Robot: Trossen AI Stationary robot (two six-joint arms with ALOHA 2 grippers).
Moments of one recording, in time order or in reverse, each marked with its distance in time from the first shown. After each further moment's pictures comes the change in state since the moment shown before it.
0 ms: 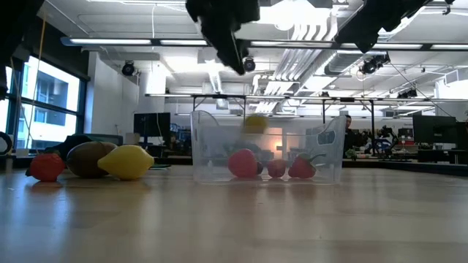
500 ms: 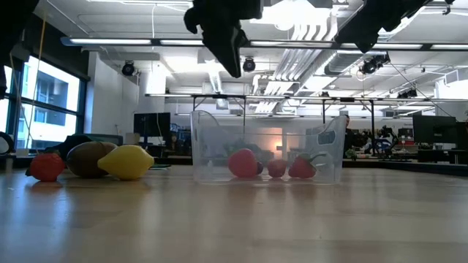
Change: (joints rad) left arm -0.088 0.000 0.001 -0.010 -0.377 0.006; right arm 0.000 0.000 0.000 0.000 0.000 0.000
